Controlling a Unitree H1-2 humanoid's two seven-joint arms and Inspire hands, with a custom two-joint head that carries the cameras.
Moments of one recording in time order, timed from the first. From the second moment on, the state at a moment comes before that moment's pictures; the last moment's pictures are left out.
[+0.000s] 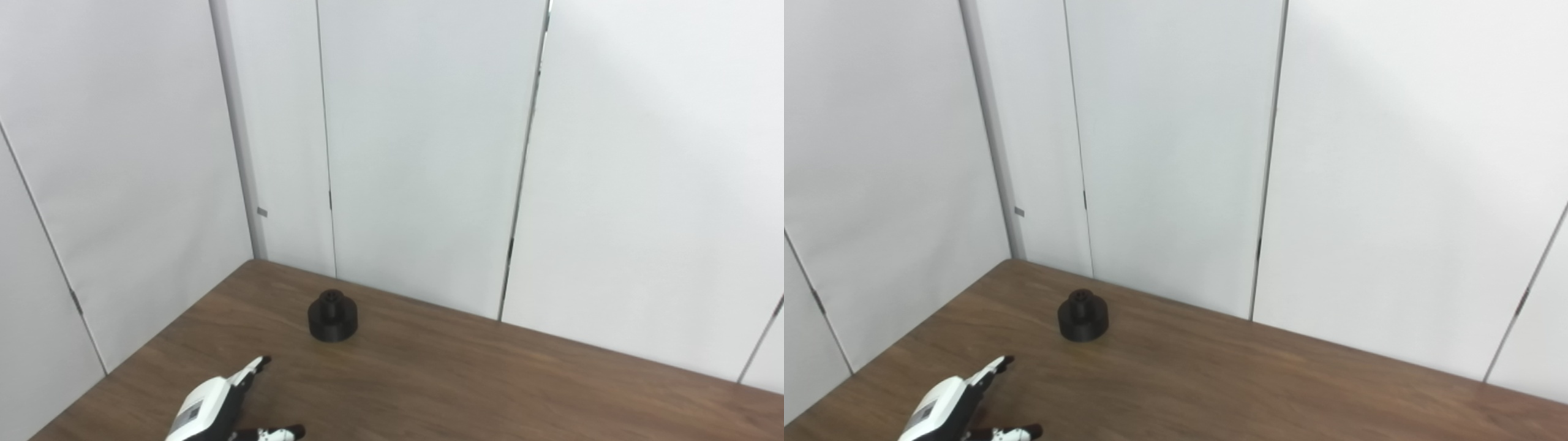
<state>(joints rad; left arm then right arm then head) 0.19 0.40 0.22 -0.25 0.58 0.26 -0.01 0.30 -0.19 -0.13 -0.19 0.17 -0.14 0.15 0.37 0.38</state>
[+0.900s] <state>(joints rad) -0.08 0.48 0.11 0.07 0.63 0.26 0.03 0.30 -0.19 -0.12 -0.19 0.17 -0.14 0.15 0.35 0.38</state>
